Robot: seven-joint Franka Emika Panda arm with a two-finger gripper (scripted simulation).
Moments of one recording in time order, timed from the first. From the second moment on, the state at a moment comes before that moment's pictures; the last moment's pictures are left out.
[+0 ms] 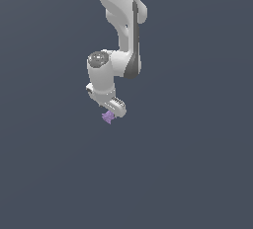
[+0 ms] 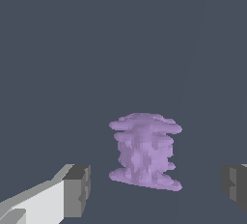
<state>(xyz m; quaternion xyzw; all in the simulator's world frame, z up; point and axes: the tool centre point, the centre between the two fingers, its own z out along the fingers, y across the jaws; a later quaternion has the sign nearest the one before) -0.063 -0.090 0.089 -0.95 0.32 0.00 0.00</state>
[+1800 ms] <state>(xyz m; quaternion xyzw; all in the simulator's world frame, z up) -0.067 -0.077 0.063 -0.95 0.32 0.00 0.00</state>
